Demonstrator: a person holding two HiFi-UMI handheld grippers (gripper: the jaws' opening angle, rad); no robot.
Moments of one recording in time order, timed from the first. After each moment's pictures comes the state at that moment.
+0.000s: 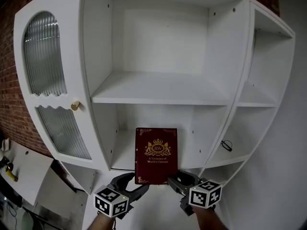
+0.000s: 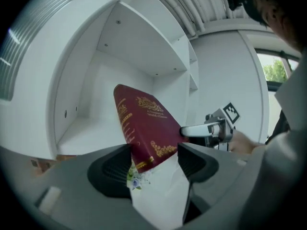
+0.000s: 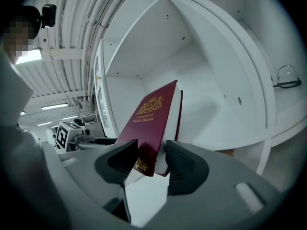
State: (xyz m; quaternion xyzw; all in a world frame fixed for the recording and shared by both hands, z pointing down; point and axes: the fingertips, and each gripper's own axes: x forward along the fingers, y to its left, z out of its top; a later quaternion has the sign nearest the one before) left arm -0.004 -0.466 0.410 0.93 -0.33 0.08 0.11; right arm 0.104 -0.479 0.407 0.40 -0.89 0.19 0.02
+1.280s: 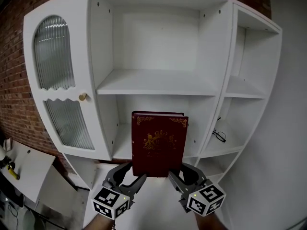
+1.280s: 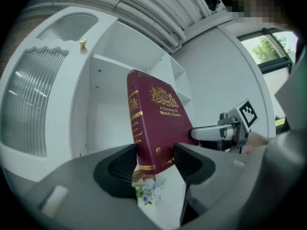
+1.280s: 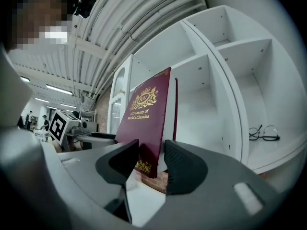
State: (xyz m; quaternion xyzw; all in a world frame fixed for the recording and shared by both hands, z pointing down) left arm -0.010 -0.413 0.339 0.92 -0.39 0.03 -0.02; right arm 0.104 -0.405 0.334 0.45 -0.89 0.03 -0.02
